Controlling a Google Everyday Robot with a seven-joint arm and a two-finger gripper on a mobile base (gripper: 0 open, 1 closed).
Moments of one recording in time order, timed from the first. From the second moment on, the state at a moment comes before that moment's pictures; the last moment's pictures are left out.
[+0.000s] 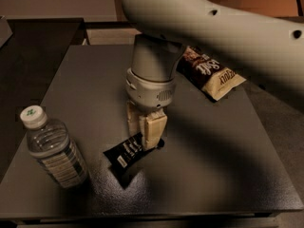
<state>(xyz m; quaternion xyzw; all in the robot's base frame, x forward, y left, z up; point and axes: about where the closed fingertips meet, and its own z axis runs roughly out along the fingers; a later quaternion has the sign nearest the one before) 0.413 0.019 0.856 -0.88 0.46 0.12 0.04</state>
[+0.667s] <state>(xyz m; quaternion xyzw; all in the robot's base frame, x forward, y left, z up) 0.404 0.046 0.850 -0.89 0.44 0.13 0.04</state>
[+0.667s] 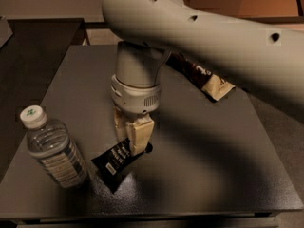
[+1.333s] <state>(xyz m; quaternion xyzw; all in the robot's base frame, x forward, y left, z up) 0.408 0.053 0.850 -0.89 0.43 0.12 0.04</state>
